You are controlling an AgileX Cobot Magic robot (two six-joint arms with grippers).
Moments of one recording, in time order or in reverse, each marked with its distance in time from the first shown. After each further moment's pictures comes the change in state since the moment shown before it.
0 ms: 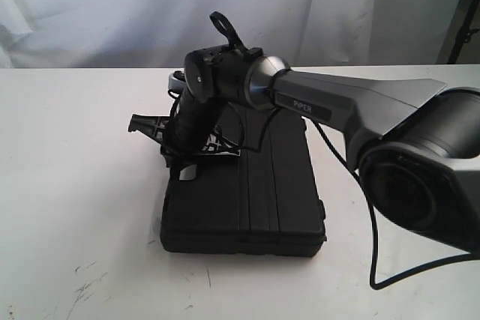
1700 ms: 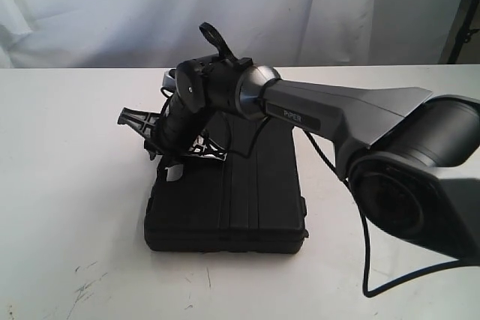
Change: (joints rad) left arm 0.000 0.000 0.000 0.000 0.000 0.000; right arm 0.022 0.025 -0.013 -0.006 -0.115 0.107
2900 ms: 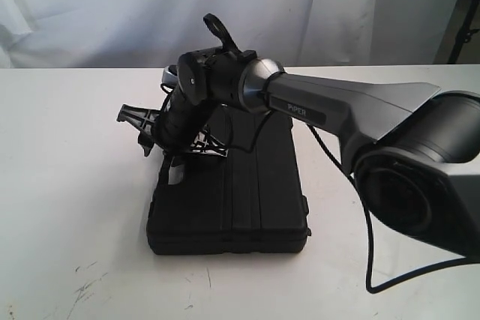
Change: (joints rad) left arm 0.000 0.000 0.000 0.000 0.000 0.000; right arm -0.008 -0.015 -0.002 0.016 0.043 -0.038
